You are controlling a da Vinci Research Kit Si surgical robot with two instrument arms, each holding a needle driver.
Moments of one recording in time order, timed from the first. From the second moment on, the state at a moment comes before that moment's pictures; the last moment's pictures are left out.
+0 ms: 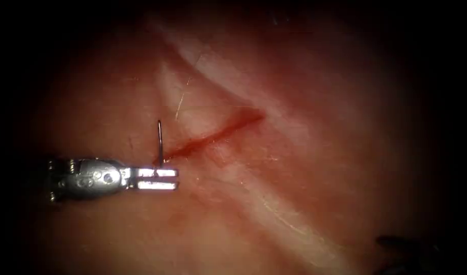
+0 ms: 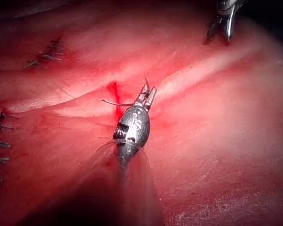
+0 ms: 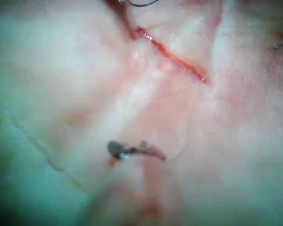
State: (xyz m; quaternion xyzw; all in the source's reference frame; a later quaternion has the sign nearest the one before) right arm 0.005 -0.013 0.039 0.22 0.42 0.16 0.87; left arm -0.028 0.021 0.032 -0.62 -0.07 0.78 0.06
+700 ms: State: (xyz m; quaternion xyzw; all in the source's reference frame) right arm 0.014 -0.004 0.038 0.31 0.57 0.20 0.73; left arm -0.028 0.021 0.032 -0.62 -0.07 0.78 0.06
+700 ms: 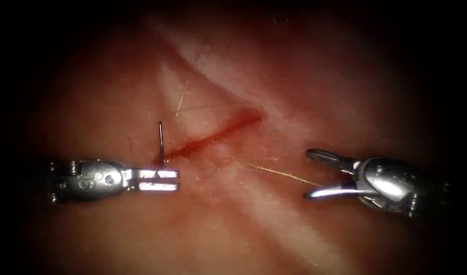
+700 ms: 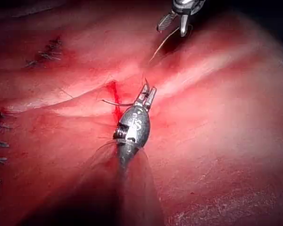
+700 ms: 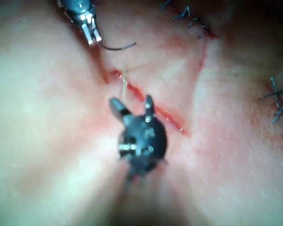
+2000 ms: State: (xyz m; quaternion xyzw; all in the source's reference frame) right arm 0.018 0.001 0.038 0.08 0.61 -0.13 0.78; left arm -0.028 0.021 0.032 -0.62 -0.07 0.78 0.05
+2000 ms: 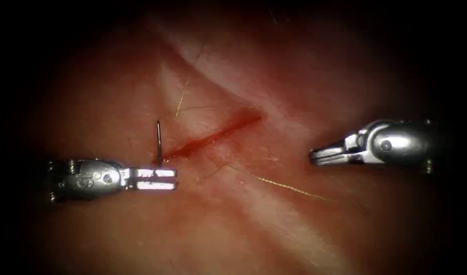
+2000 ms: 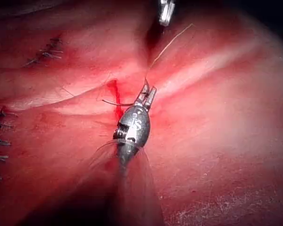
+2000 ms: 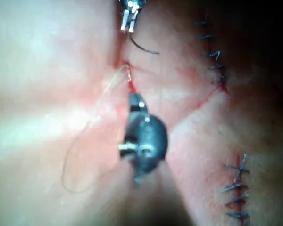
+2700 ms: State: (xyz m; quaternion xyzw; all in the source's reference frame) right arm 0.030 -0.004 0.049 0.20 0.66 -0.02 0.72; left arm -0.028 0.021 0.032 -0.62 -0.07 0.78 0.05
